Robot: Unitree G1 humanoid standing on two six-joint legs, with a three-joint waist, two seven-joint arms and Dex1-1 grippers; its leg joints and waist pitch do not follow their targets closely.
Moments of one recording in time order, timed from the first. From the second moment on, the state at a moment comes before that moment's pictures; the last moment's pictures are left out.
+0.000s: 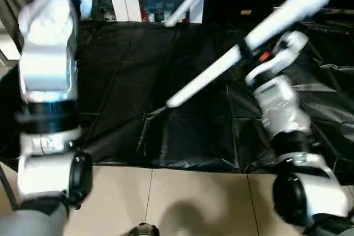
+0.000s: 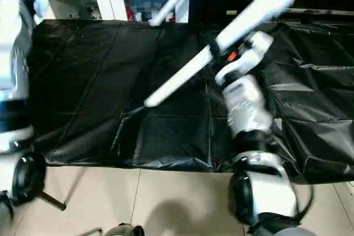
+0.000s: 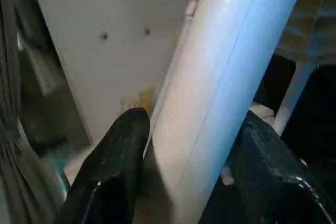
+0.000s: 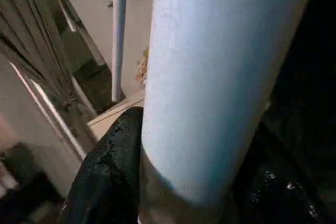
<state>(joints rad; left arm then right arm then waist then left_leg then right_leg) -0.95 0.31 0.25 0.12 0.14 0.38 -0.25 -0.85 -0.14 -0.34 0.71 0.51 0.02 0.44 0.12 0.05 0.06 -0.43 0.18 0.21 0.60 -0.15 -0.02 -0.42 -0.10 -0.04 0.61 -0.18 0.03</state>
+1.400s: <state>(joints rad) -0.40 0.19 0.27 -0.02 0.00 0.29 -0.21 -0.61 -0.13 -0.14 0.43 0.25 0.08 0.29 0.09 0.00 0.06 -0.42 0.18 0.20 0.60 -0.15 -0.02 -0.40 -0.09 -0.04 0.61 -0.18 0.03</state>
